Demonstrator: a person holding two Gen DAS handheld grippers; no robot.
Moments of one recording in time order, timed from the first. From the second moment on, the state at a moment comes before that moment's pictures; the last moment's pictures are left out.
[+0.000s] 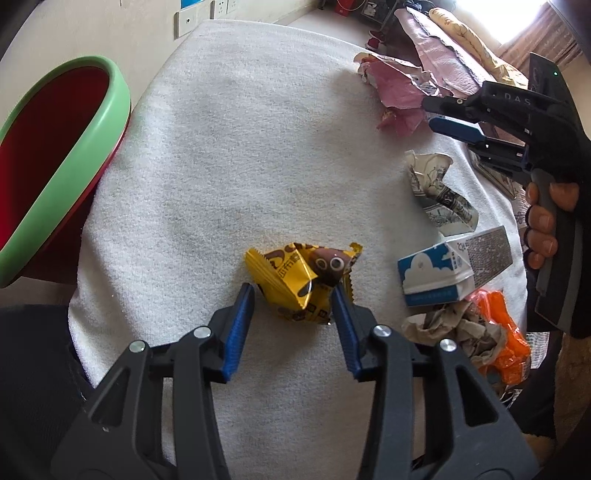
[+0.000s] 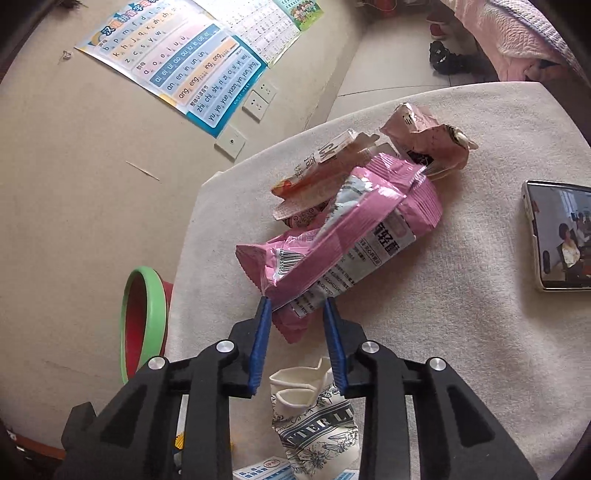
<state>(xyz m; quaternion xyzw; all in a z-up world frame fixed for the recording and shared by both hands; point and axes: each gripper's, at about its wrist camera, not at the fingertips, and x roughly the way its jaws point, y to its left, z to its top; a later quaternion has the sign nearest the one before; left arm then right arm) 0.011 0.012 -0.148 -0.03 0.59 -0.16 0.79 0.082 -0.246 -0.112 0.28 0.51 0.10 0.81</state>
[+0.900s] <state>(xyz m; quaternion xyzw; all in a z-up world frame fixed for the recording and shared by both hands) 0.012 0.020 -0.148 -0.06 0.58 -0.16 0.79 0.060 -0.226 -0.066 0.27 0.47 0.15 0.83</state>
